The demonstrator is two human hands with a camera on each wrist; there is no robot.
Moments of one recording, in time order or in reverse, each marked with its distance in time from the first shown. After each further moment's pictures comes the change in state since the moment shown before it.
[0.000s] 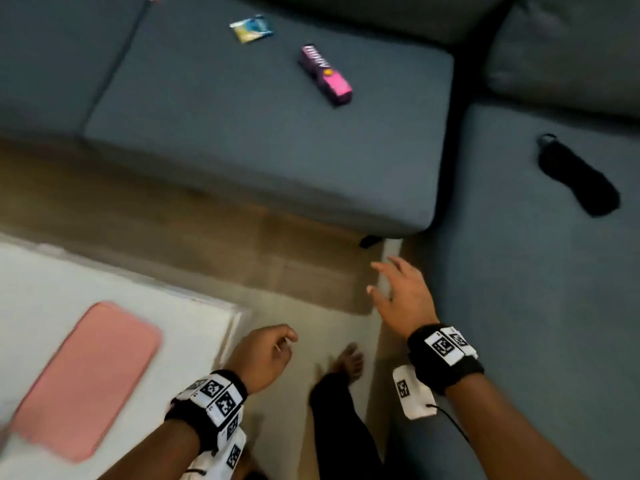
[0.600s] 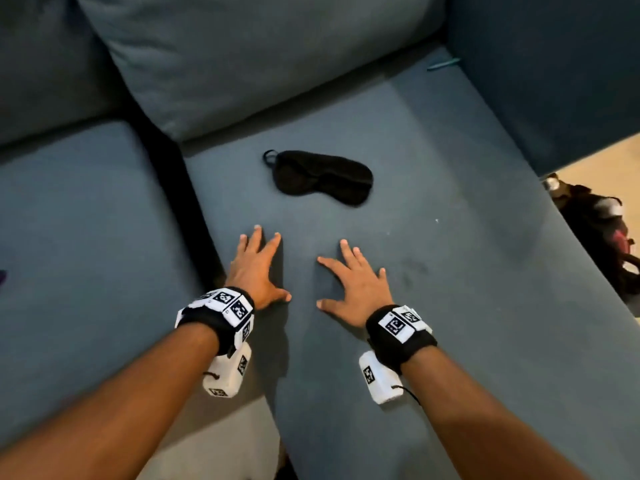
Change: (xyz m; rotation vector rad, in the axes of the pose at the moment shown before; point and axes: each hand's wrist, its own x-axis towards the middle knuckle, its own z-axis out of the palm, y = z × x) left_hand 0.347 0.397 0.111 0.684 -0.183 0.332; right_hand 0.072 0.291 -0.146 0.118 -0.002 0.457
